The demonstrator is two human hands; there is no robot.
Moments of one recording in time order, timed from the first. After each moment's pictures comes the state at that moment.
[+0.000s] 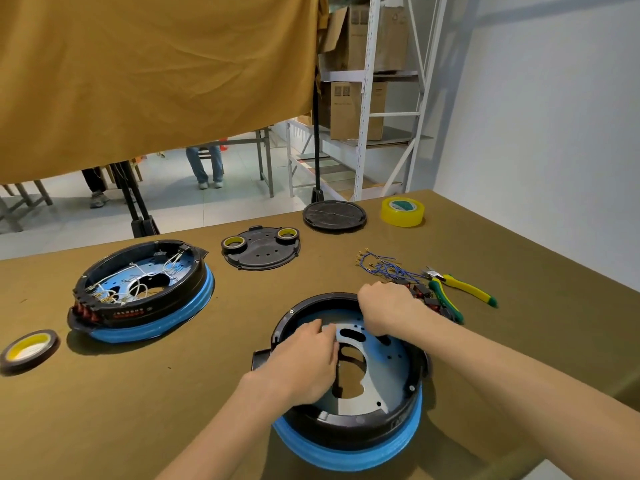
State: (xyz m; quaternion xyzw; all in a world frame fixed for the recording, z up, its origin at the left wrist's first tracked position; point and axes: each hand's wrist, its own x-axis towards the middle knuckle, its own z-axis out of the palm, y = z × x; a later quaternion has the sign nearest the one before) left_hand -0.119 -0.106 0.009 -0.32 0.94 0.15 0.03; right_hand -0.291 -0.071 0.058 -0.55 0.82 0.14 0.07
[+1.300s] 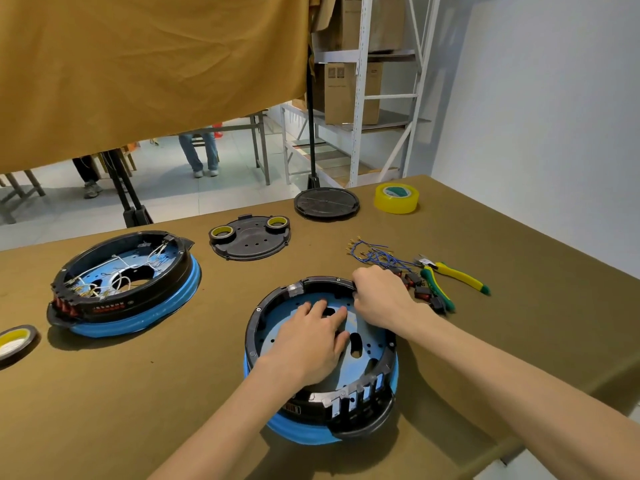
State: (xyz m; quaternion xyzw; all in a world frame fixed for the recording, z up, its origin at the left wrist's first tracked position) left_hand -0.155 -0.111 -0.008 -0.30 0.95 0.08 0.03; right_hand -0.310 -0.060 0.035 -0.56 0.82 -0.06 -0.01
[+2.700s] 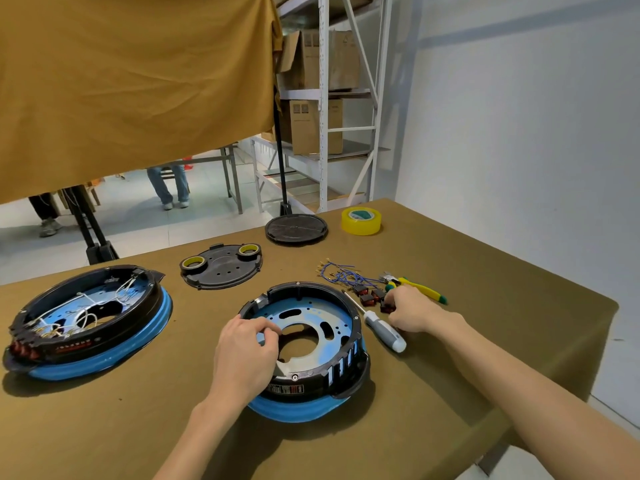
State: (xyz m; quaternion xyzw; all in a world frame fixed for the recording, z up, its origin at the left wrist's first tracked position) left_hand -0.119 -0.114 0.002 -0.43 0.81 0.26 -0.28; right_hand -0.410 0.002 0.028 -0.46 0.87 -0.09 0.13
